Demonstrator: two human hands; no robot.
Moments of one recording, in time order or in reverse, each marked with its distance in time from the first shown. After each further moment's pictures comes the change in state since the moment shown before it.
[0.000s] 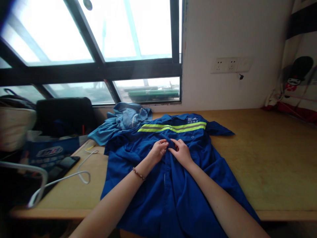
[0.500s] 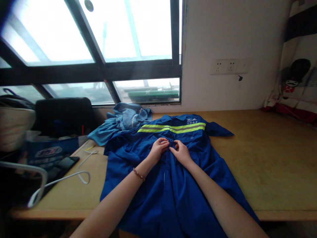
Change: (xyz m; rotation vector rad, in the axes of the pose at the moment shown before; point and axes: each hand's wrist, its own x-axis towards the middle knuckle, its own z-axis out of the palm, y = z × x) left_hand 0.010 -0.007 -0.009 0.224 -0.058 0.159; right_hand 0.004 0.013 0.004 -0.025 -0.028 0.177
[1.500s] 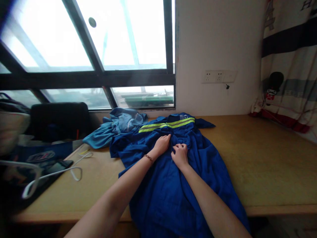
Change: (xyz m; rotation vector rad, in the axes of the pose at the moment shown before) left_hand 0.034 0.011 0.045 1.025 -0.115 0.512; right_hand -0.002 0.012 -0.028 -0.332 0.162 -0.039
